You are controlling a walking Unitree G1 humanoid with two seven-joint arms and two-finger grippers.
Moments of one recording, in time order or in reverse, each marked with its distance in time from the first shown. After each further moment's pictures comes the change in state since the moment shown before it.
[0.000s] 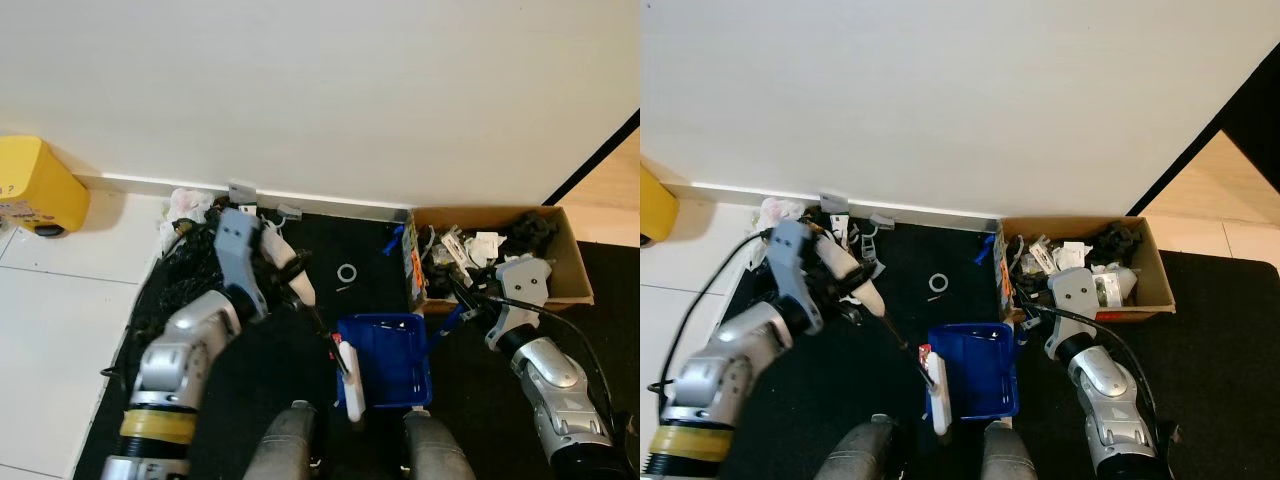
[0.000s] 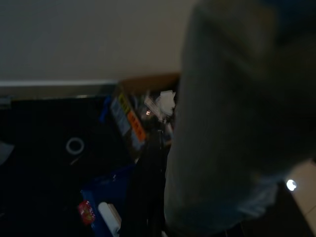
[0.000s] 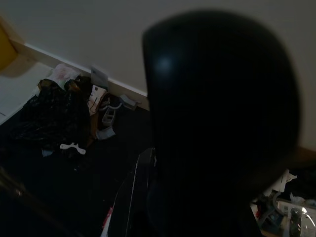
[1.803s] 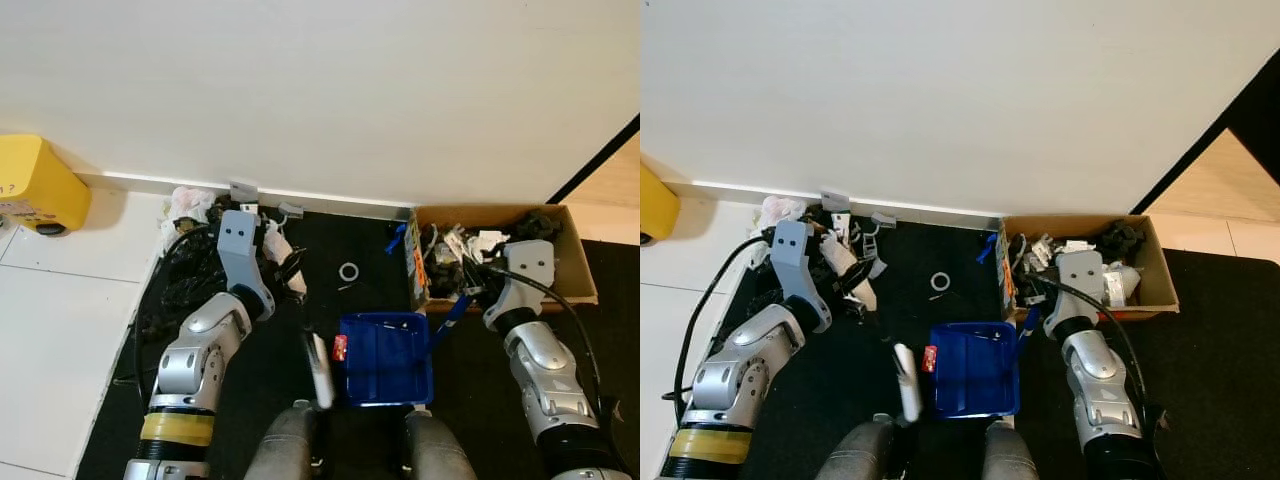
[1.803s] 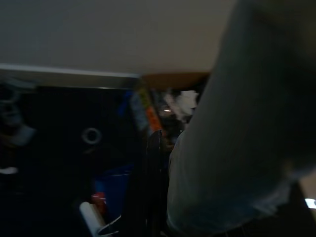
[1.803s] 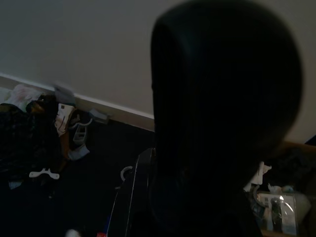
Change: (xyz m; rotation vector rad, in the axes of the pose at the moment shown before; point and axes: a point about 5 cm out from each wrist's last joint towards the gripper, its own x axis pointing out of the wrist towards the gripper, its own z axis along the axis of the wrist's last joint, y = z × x) left arm 0.020 -0.017 -0.027 -0.057 0.022 0.098; right arm 0.015 -0.004 0.009 0.038 -0.023 -0.180
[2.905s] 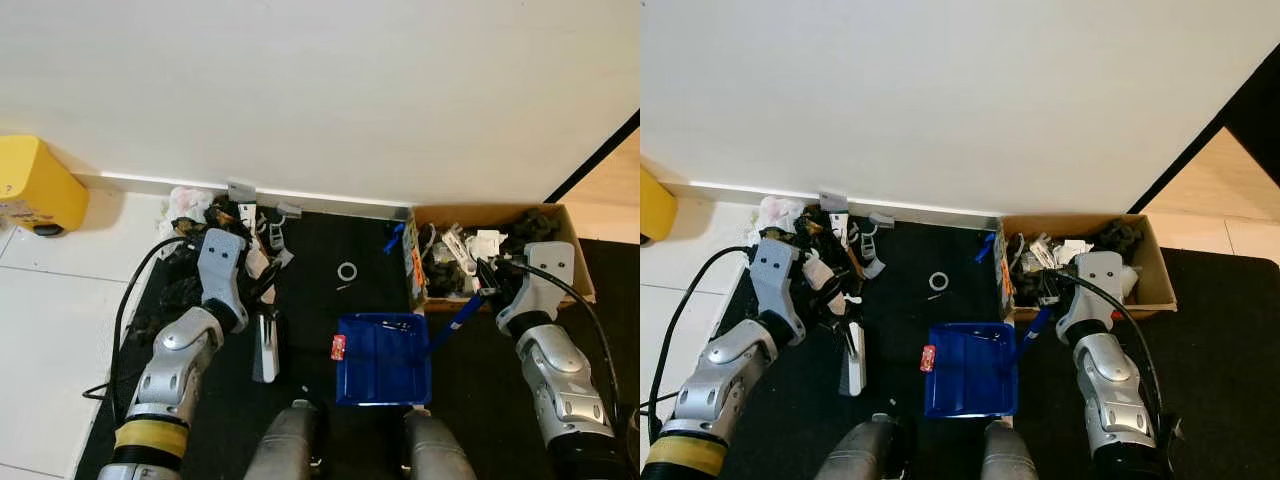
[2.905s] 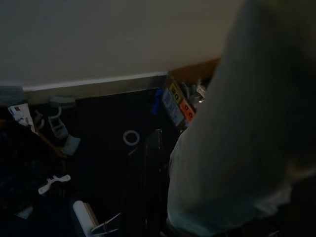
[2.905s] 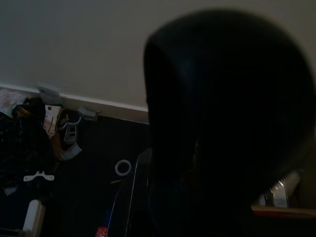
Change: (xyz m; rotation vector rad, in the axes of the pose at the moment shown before) left arm -0.020 0.033 -0.015 0.215 0.029 0.068; right arm -0.006 -0.015 0.004 0.079 0.035 -0.079
